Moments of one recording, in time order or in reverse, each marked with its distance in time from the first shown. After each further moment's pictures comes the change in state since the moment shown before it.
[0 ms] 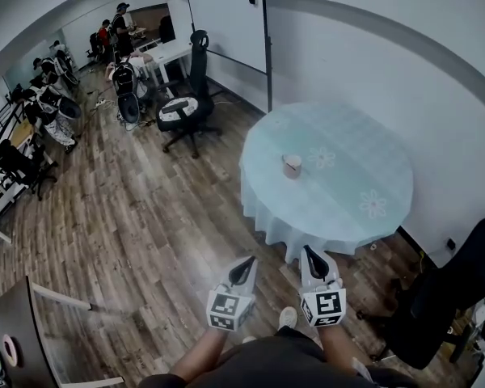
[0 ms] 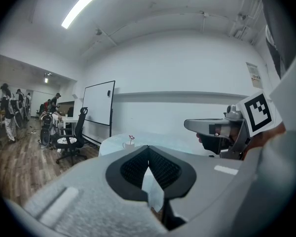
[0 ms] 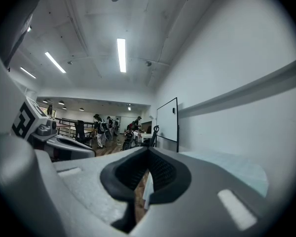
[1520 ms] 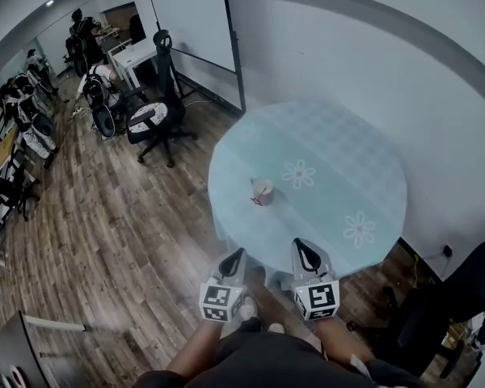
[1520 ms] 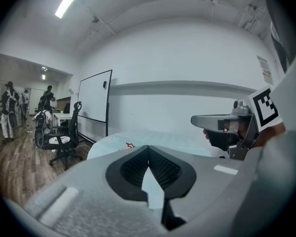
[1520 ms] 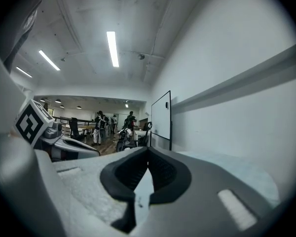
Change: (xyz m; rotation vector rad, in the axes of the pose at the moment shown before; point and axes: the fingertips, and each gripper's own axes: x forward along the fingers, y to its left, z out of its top) left arm 0.263 0.040 0.017 -0.011 0.073 -0.002; right arm 0.168 -0.191 -0.020 0.008 0.037 -0.010
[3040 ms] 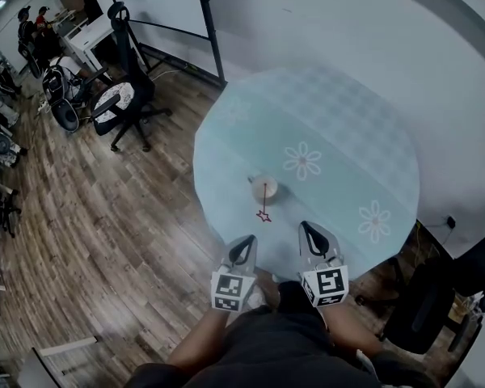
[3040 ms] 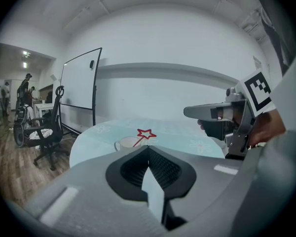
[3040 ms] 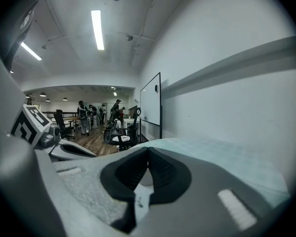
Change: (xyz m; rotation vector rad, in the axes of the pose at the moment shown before) left arm 0.153 0.085 -0.047 0.038 0.113 -0.175; right arm 0.155 -0.048 -0.069 0.042 0.156 -0.124
